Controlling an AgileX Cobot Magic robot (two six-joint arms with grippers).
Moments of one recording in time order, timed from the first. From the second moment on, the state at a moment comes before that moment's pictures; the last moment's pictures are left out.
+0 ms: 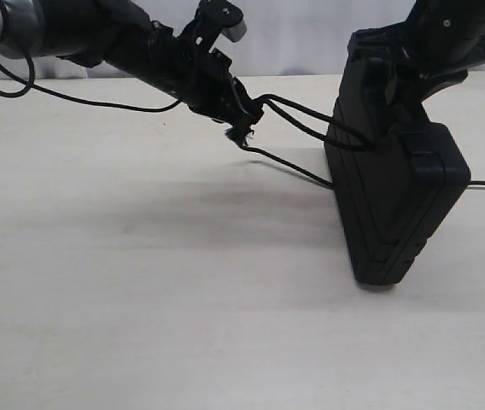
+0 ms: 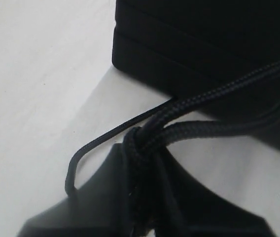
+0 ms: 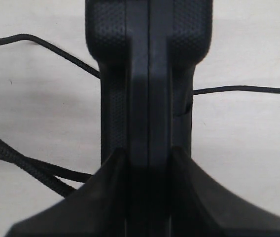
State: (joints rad) left arm -0.42 2.10 -1.60 -0.95 0.69 1.21; right arm 0.22 1.76 -1.60 -0.06 1.18 0.27
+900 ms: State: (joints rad) left arm -0.39 2.06 -1.60 -0.95 0.72 1.20; right arm 0.22 1.76 -1.60 -0.06 1.18 0.27
